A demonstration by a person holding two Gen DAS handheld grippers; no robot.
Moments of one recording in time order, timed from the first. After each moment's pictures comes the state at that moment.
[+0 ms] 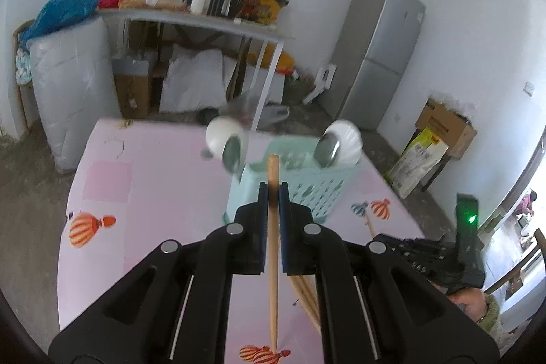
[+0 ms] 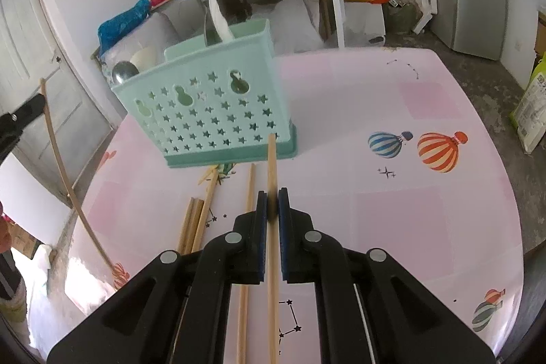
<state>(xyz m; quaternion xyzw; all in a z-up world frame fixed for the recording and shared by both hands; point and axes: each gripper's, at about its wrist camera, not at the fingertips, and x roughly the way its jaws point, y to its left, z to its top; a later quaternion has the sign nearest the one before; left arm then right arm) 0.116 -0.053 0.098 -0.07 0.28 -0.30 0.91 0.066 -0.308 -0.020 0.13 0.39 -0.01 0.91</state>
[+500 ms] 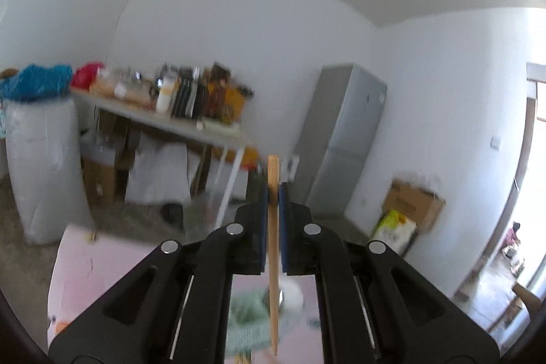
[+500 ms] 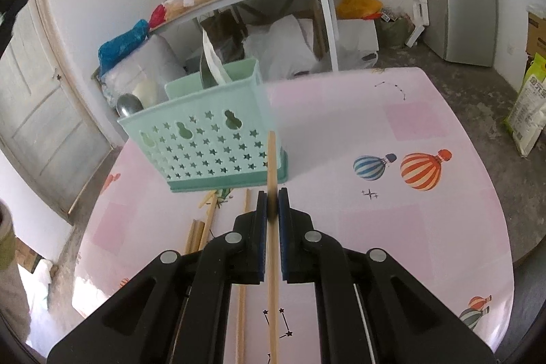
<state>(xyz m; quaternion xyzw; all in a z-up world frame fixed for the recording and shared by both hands) 0.150 -0.077 0.222 -0.14 0.10 -0.34 0.93 0.055 -0.321 0.002 0.14 0.35 -0.02 0.92</state>
